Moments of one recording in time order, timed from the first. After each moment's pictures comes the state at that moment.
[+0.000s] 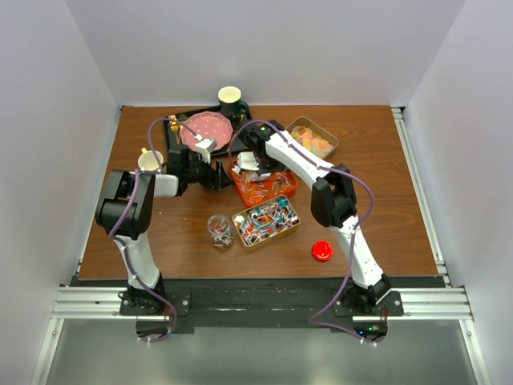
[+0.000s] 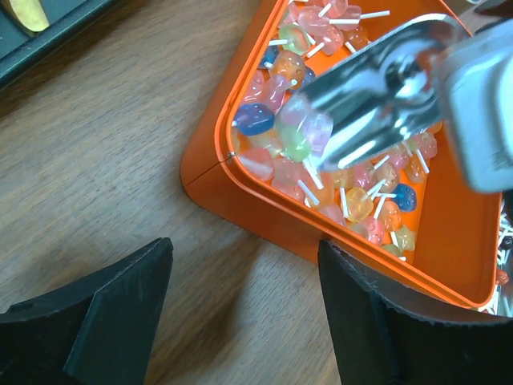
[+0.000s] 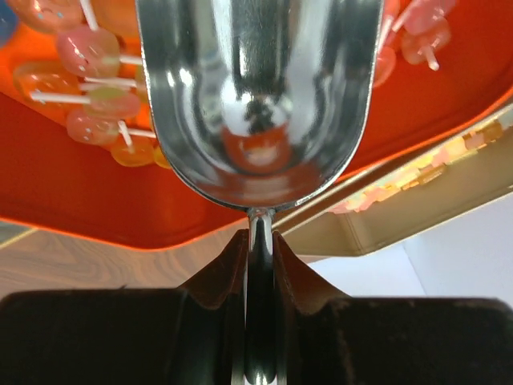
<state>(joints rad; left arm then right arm) -0.15 1.92 0.93 0.35 0.72 -0.09 0.68 2.41 2.29 -1.35 0.39 -0.92</state>
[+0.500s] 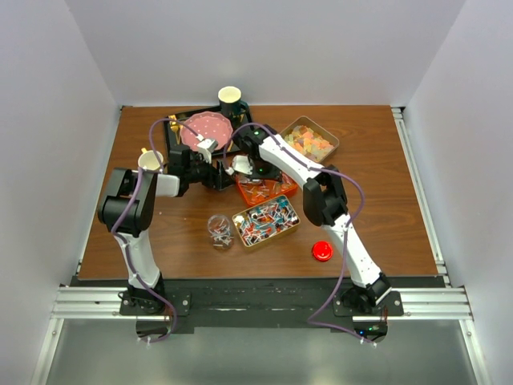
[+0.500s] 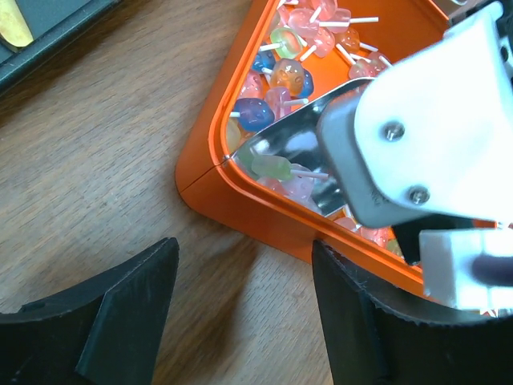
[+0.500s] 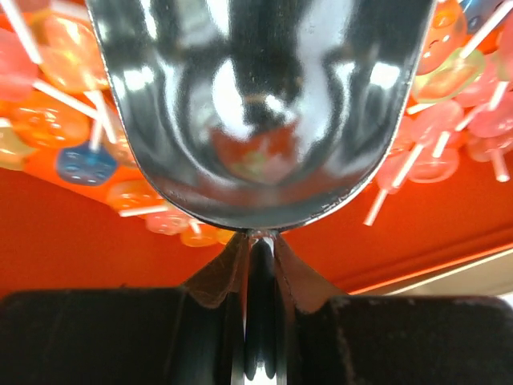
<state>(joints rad) -0.16 1.95 0.93 0.41 0.75 -0.10 0.69 2.53 2.38 -1.38 0.27 -0.78</state>
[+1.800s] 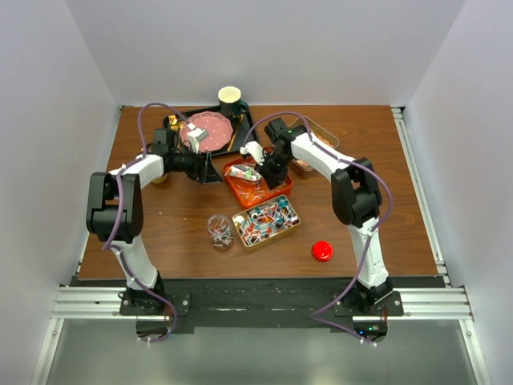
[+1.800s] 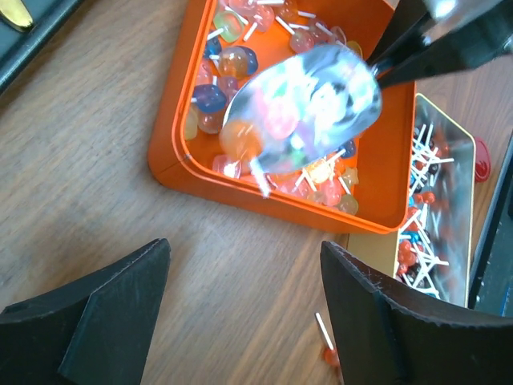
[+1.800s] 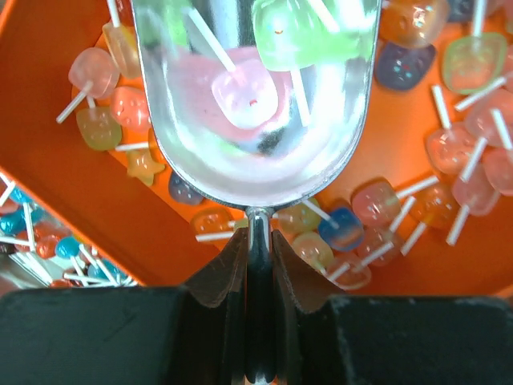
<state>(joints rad) -0.04 1.86 1.17 -0.25 0.92 0.19 0.52 2.22 1.87 -0.94 -0.37 -0.66</state>
